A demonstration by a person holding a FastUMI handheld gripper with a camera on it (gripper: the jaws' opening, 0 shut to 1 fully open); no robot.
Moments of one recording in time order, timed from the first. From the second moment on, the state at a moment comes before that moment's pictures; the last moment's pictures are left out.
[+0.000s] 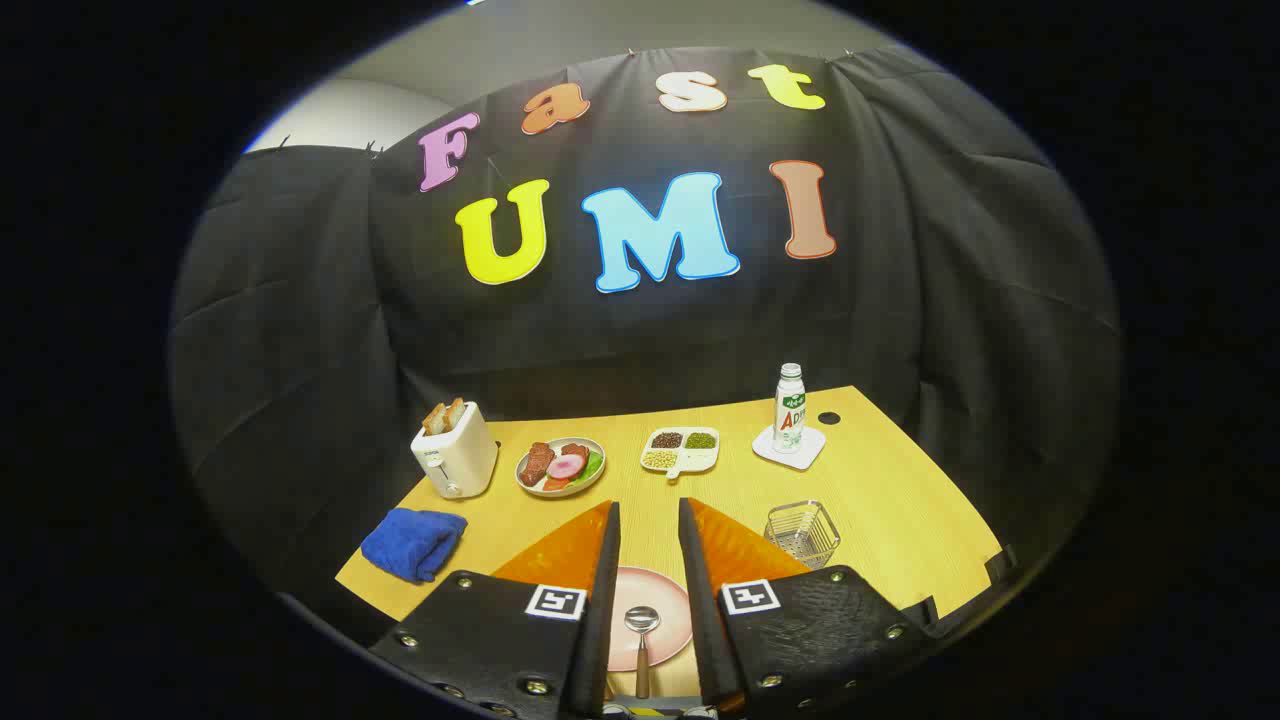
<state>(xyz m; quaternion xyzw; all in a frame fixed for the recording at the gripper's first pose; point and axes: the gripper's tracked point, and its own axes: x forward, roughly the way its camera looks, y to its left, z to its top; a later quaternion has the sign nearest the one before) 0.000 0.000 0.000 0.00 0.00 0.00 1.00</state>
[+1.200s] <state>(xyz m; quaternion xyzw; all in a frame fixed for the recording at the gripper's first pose) 0.022 0.002 -0.071 -0.02 0.09 0.02 1.00</state>
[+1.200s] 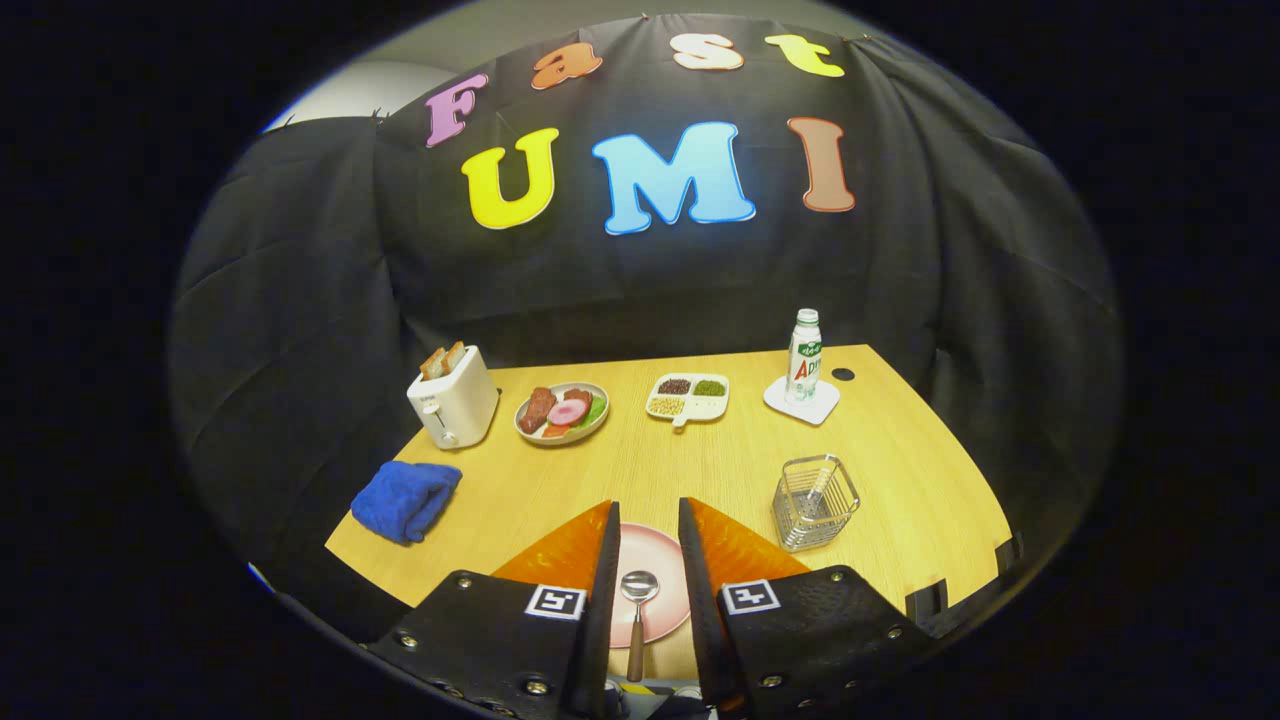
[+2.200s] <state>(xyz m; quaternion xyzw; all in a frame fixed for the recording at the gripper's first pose) 0.014 0.006 -0.266 -0.03 0.35 0.05 0.93</state>
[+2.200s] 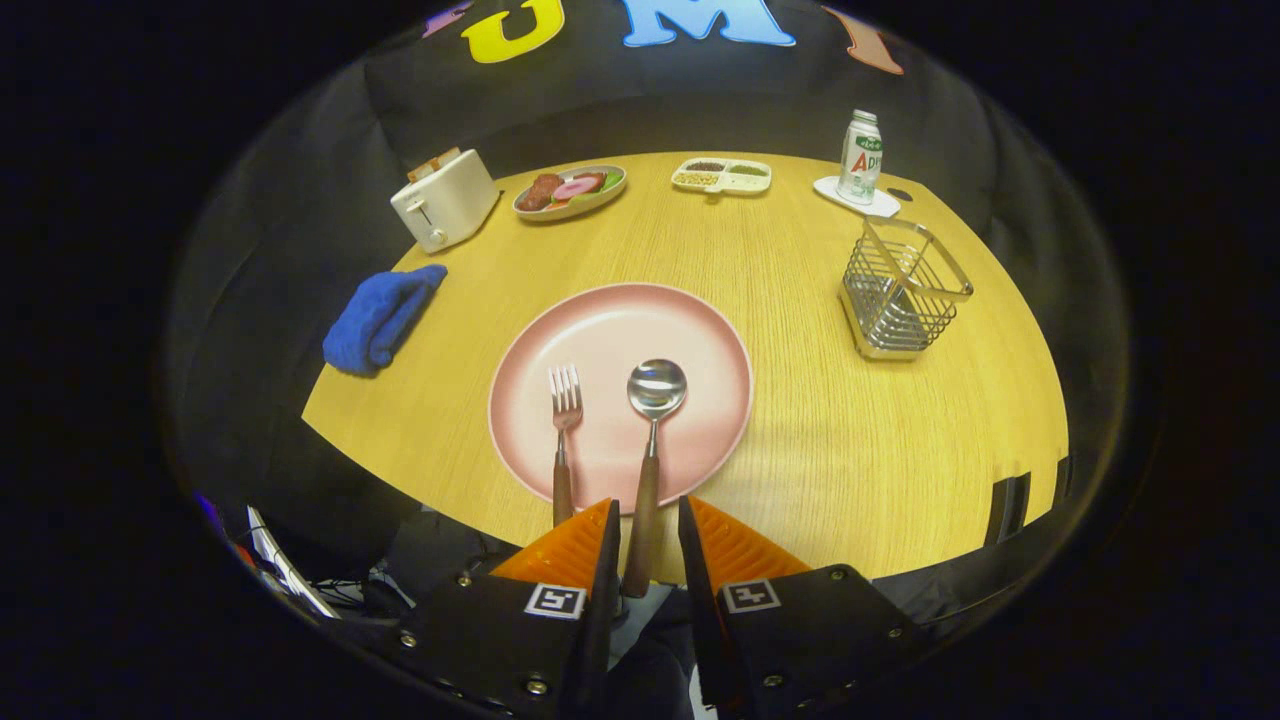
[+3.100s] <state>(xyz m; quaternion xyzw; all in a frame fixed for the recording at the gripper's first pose) 0.013 0.003 -0.289 0.02 0.39 0.05 0.92</state>
